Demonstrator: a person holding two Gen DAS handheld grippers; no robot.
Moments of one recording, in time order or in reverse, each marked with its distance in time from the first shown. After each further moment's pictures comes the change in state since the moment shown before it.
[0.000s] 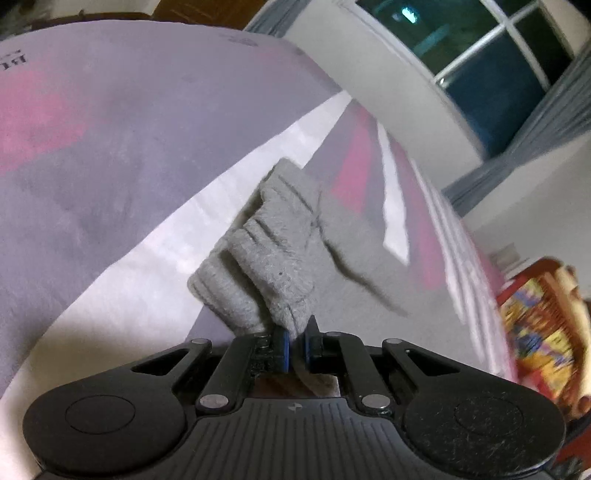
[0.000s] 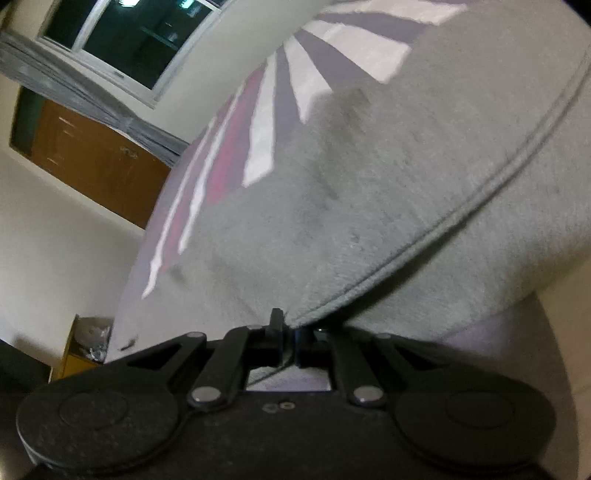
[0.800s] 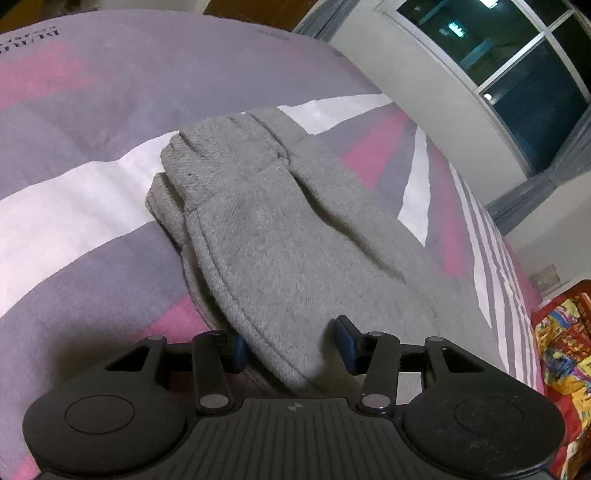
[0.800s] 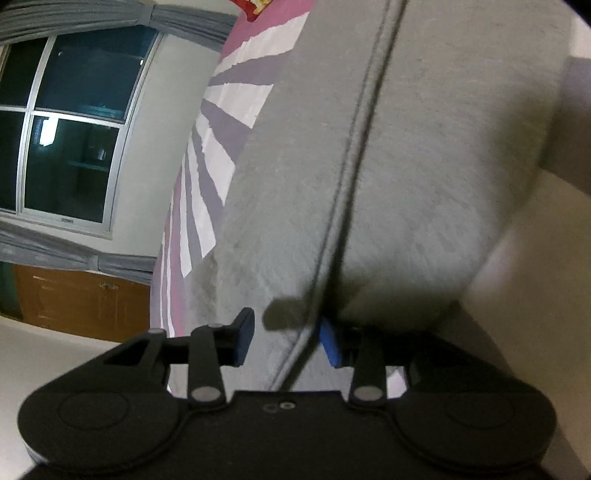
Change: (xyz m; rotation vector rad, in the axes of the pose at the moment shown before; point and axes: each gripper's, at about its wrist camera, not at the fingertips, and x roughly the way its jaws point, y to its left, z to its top) left arm 0.020 -0.060 -0.041 -0.082 -0.044 0.154; right arm -0.065 -0.140 0.048 0.491 -0.164 -0.020
